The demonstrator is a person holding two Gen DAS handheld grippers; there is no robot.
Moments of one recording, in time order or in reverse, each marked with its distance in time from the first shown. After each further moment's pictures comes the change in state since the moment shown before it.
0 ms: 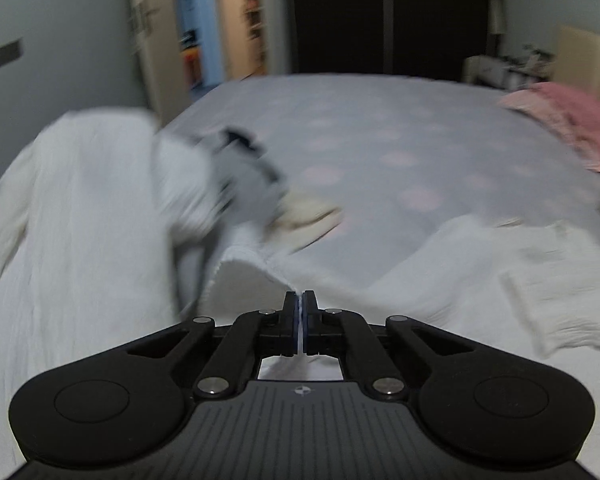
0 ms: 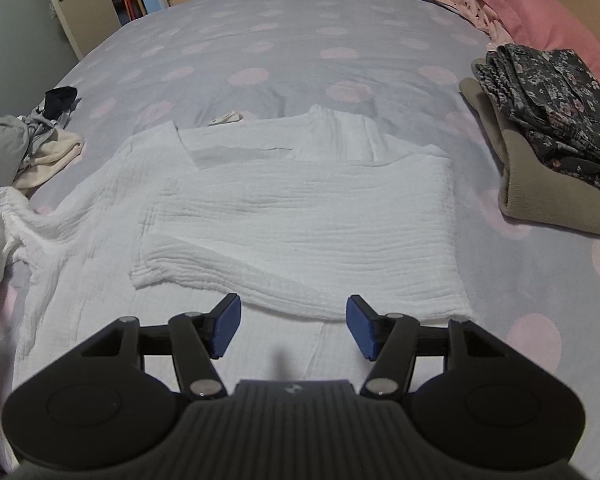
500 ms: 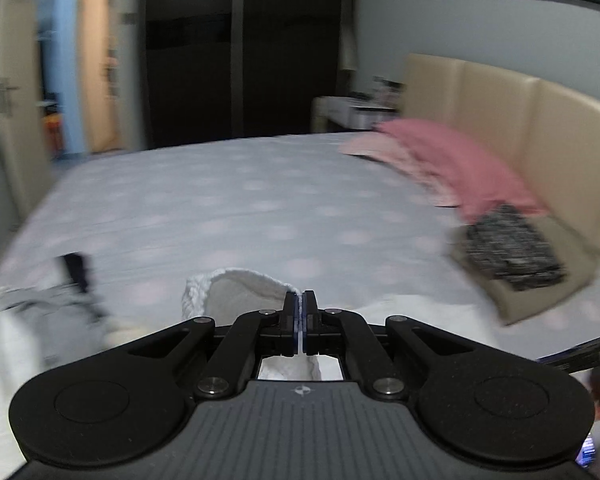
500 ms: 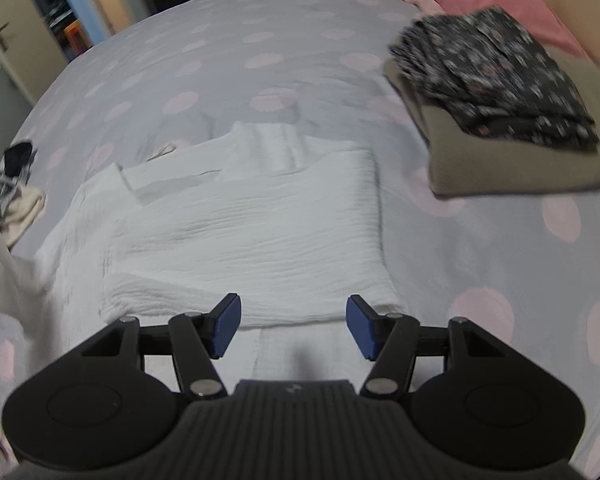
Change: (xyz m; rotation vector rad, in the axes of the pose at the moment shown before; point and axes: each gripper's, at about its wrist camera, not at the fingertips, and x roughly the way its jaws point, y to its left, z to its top) left arm -0.028 -0.134 0.117 0.174 -0.098 -0.428; right arm -0.020 -0.059 0.009 0.217 0.017 -0.045
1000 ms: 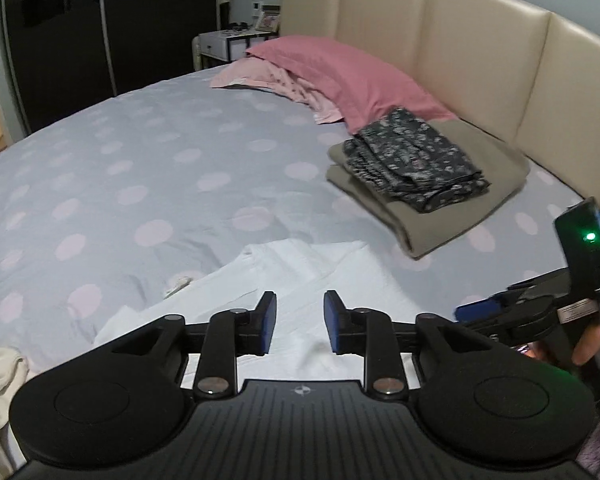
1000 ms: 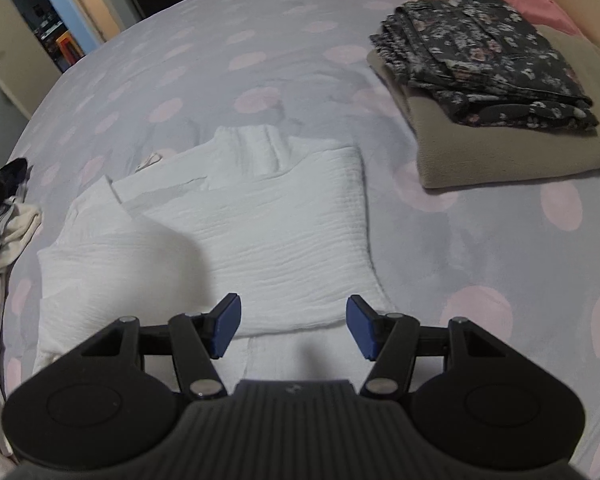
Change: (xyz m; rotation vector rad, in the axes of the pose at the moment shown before) left arm 0.106 -0.102 -0.020 0.188 0.210 -0.162; right arm 0.010 -0.011 0.008 0.016 0.013 0.019
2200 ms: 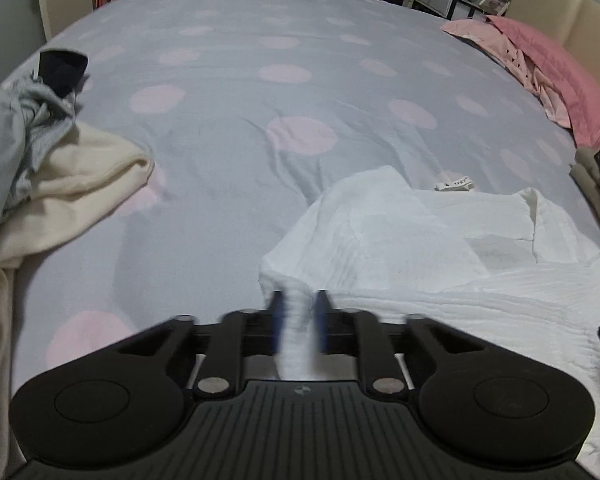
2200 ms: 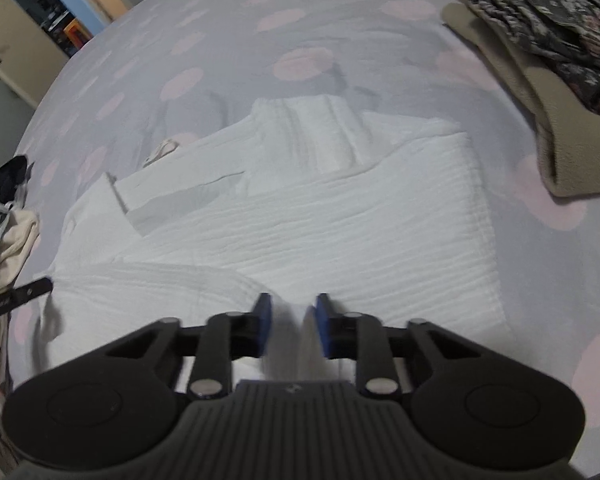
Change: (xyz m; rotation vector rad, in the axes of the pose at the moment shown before) left arm 0.078 0.199 -0.126 -0.485 0.139 0.300; right arm 0.105 0.045 0.035 0.040 0.087 0.097
